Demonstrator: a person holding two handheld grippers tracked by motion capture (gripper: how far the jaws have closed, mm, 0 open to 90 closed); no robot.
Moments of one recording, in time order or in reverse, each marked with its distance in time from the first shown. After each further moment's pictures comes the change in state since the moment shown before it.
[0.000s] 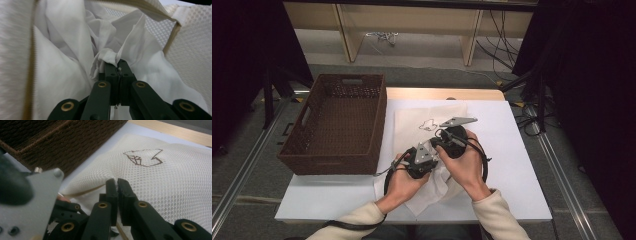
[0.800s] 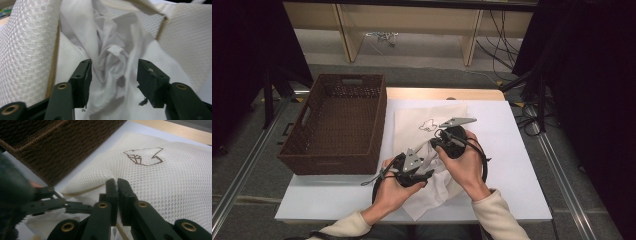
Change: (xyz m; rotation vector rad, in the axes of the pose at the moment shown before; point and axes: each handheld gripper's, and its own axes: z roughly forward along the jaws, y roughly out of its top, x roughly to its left) left arm -0.005 -0.016 -0.033 -0.027 0.004 -0.009; right arm 0.001 -0.001 0.002 0.002 0.009 0.008
